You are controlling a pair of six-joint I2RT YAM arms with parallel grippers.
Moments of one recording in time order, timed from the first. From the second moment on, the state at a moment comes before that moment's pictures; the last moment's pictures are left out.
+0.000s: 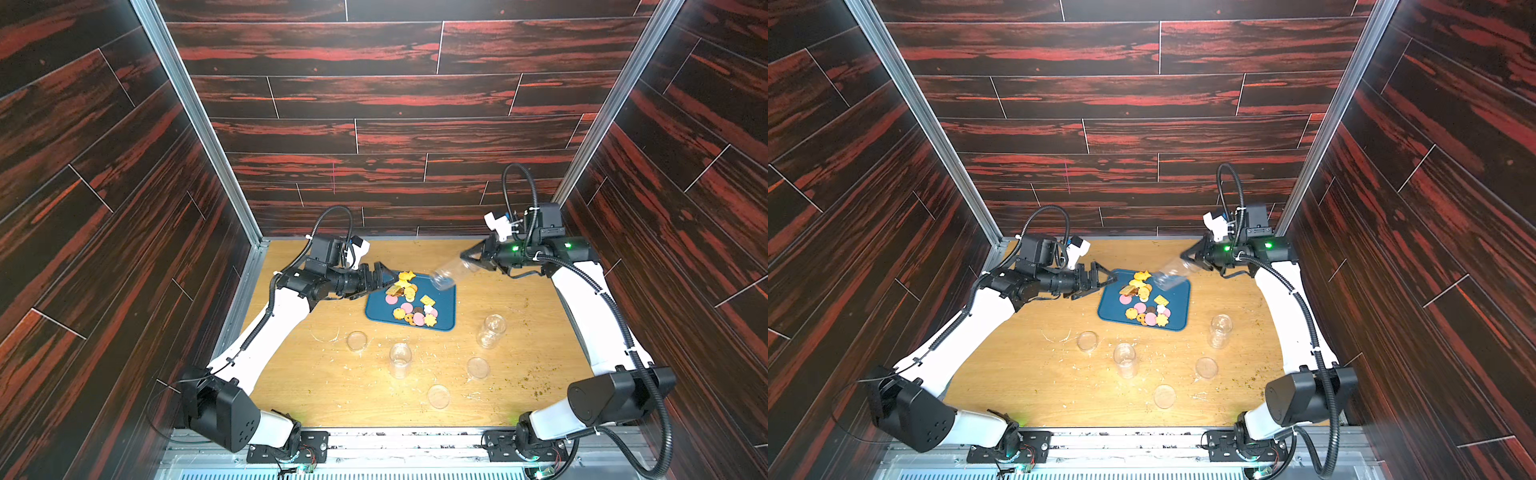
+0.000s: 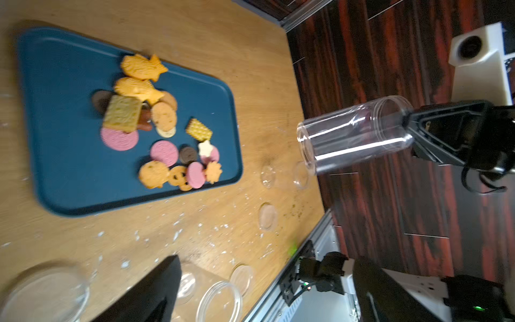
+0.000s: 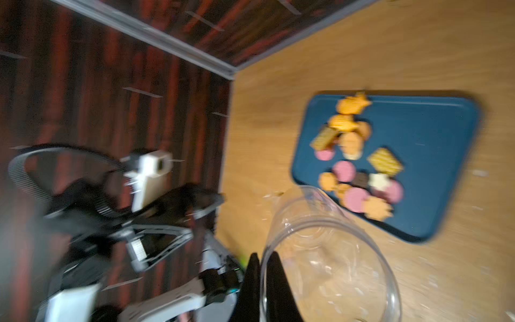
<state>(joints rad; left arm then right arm) -0.38 1.42 1.35 -0.64 0.65 -0.56 0.17 1.55 1.71 -1.03 -0.66 0.45</state>
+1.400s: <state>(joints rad) -0.35 1.22 1.34 -0.86 0.23 -0.45 0.75 1.61 1.28 -0.95 0.00 0.51</state>
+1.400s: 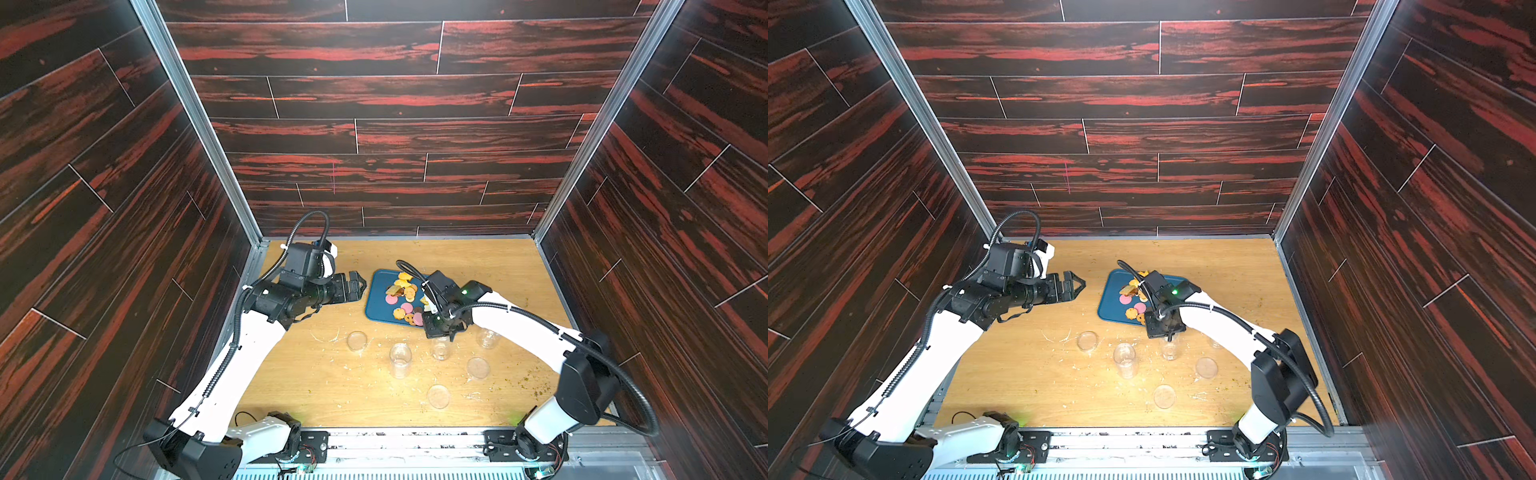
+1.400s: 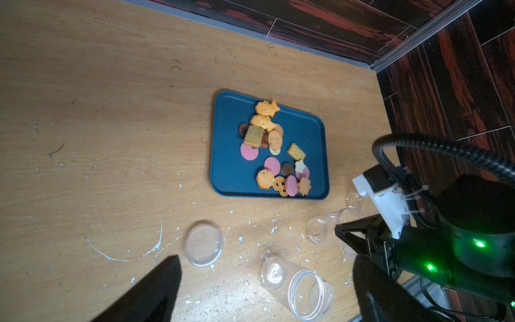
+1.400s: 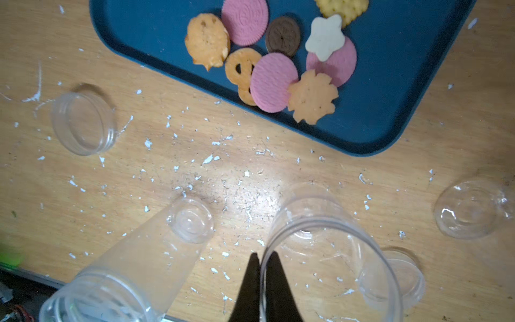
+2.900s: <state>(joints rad) -0.29 1.06 1.32 -0.86 -0.03 -0.45 0.26 1.53 1.82 -1.06 0.06 0.40</state>
